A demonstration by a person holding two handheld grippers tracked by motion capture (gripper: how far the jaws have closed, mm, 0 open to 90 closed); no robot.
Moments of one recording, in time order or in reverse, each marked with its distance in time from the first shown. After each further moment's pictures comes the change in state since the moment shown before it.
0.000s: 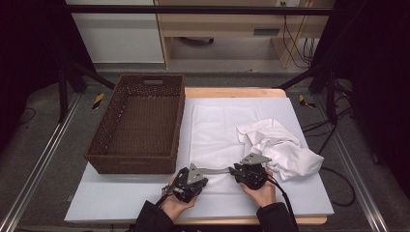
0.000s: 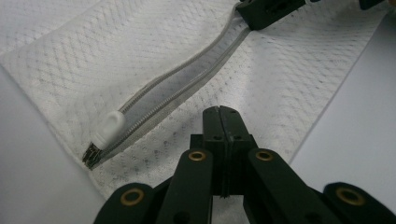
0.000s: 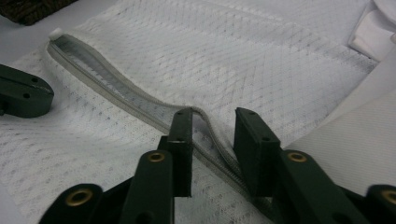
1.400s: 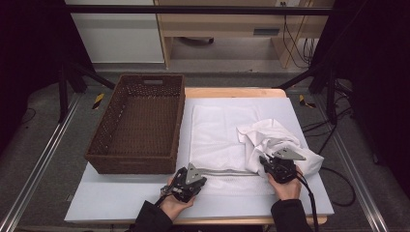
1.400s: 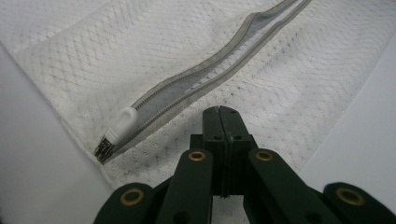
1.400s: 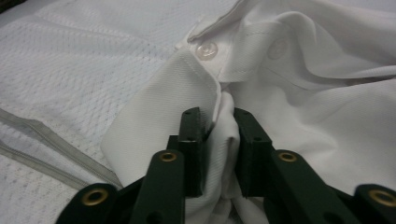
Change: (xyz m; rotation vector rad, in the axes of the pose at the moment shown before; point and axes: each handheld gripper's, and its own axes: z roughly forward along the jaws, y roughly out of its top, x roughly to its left) left arm 0.002 -0.002 -0.002 -0.009 0.017 -0.007; right arm -0.065 -0.016 -0.045 -0.092 -0.230 0.103
